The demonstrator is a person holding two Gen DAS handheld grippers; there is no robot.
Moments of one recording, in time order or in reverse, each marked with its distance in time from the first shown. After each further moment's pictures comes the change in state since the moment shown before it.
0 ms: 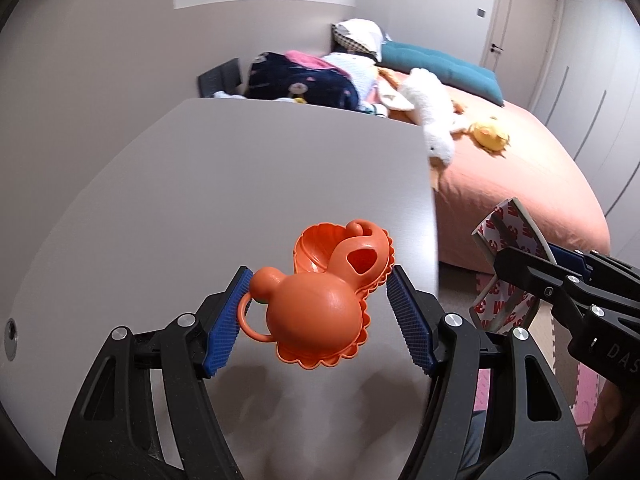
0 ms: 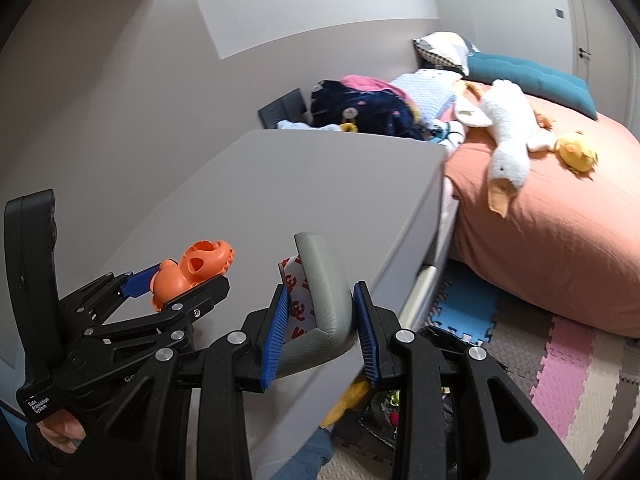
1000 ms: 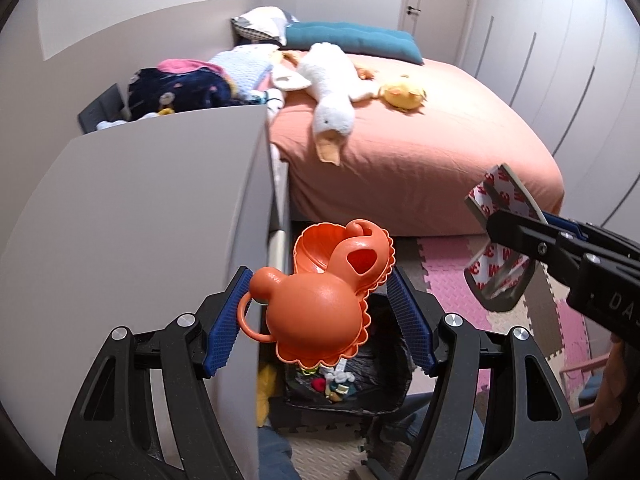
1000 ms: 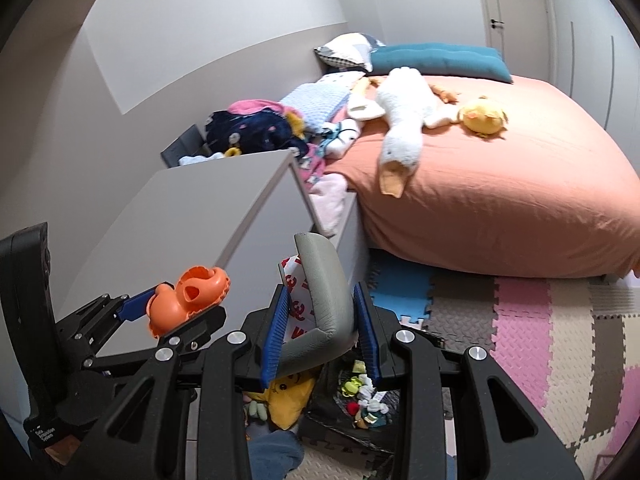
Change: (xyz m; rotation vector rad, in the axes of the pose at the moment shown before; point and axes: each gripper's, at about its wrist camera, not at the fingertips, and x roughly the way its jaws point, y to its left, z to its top) left arm 0.018 -0.150 -0.009 0.218 0.051 -0.188; right arm -0.068 -0.132 -0.030 0.208 -0.058 -0.198
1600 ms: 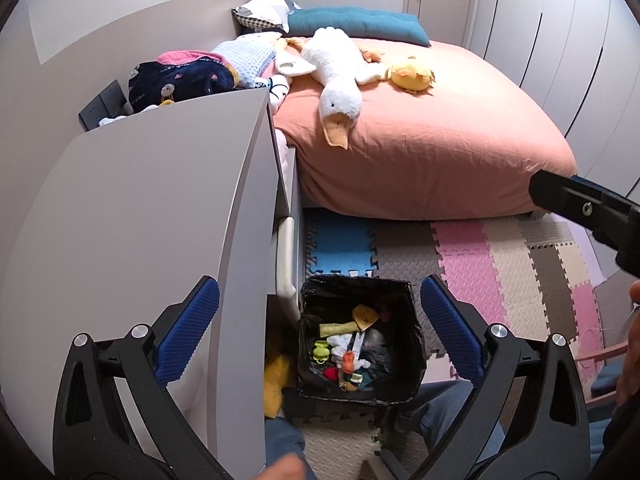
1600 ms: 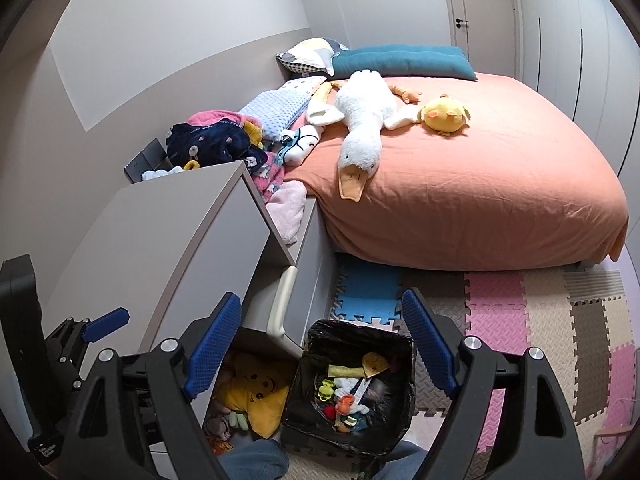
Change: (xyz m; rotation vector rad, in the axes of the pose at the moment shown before) left arm 0.012 -0.007 -0.005 0.023 0.048 0.063; right arm -0.003 -0.027 0.002 0.053 -0.021 -0.105
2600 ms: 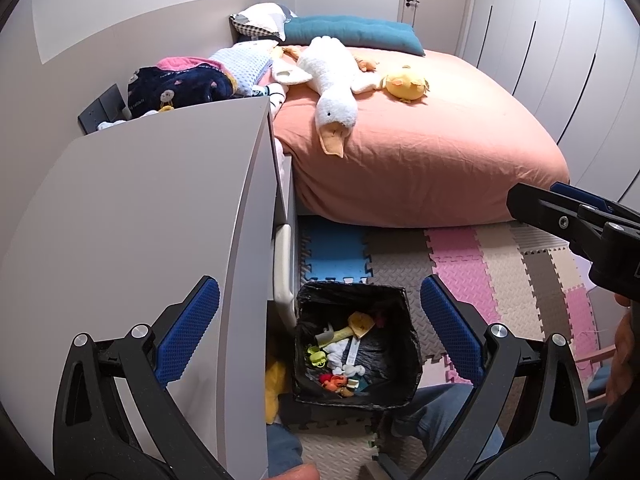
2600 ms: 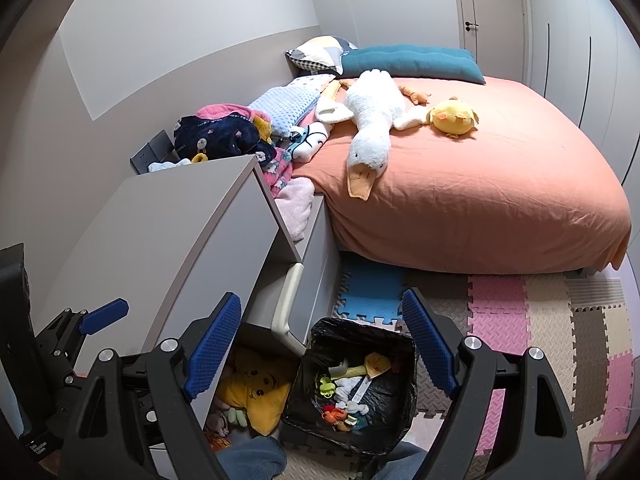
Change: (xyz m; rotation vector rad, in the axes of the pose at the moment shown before) left arm -0.008 0.009 -0.002 -0.001 -0.029 -0.032; right arm 0.000 0.013 -0.002 -0.024 0.004 0.005
